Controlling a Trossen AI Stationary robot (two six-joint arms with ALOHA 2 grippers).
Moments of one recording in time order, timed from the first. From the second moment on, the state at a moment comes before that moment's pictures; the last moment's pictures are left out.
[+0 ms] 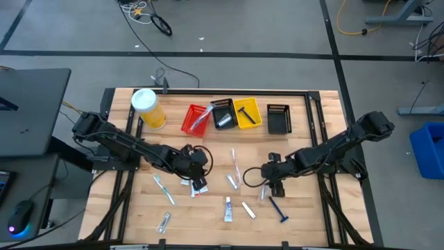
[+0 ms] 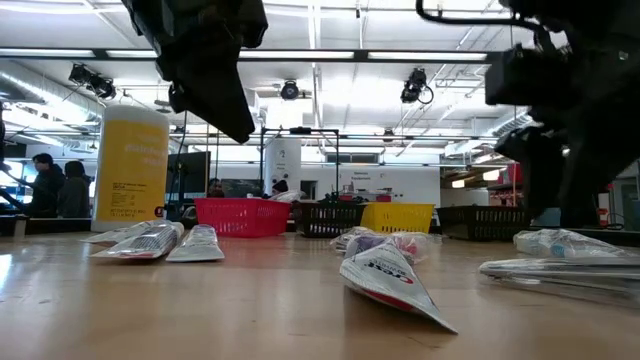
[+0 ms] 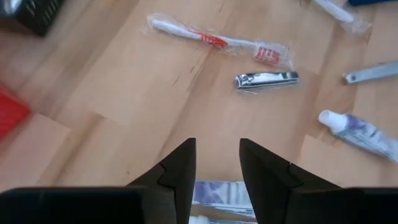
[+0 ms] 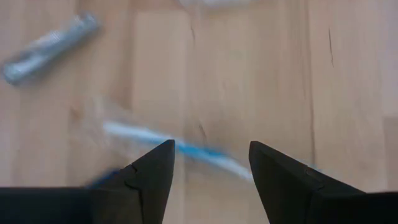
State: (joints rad) left arm -0.33 1.53 1.01 -0.46 -0.37 -0.67; right arm 0.38 1.39 0.68 -0.42 0.07 0.38
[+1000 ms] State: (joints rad) left arm -0.40 1.54 1.01 -0.33 -0.44 -0.77; right arm 0.51 1.58 0.68 0.26 0.00 0.18
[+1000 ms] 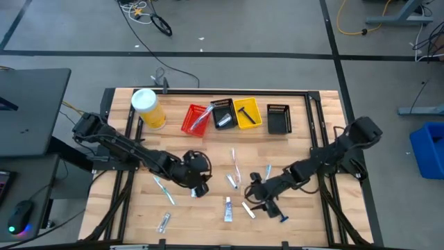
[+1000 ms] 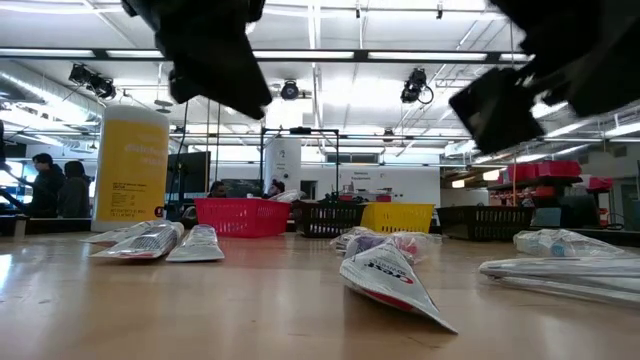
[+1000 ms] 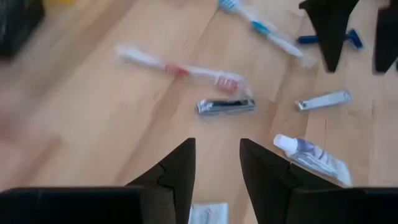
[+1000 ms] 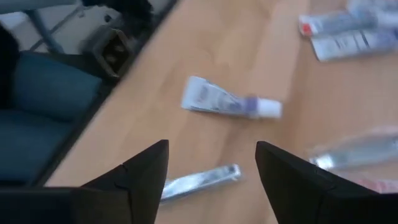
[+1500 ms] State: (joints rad) left arm -0.44 1.56 0.96 -0.62 -0.47 -1.36; right arm 0.53 1.50 0.68 0.08 0.08 0.20
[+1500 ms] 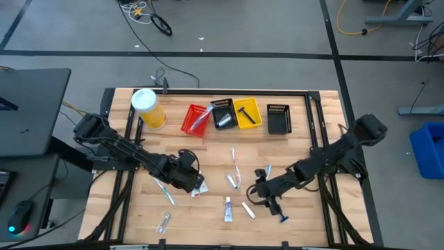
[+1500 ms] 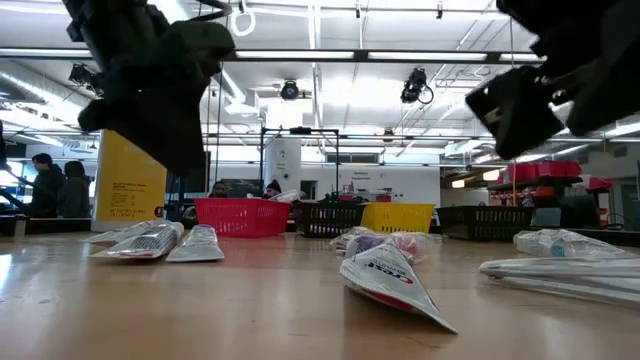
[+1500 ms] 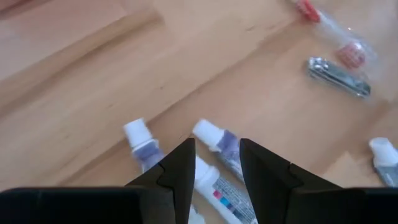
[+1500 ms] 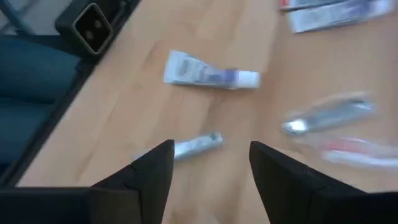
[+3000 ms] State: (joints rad) left arm -0.43 1.69 0.96 -0.73 -0.29 -1.74; right arm 0.44 0.88 0.68 -0.66 0.46 0.27
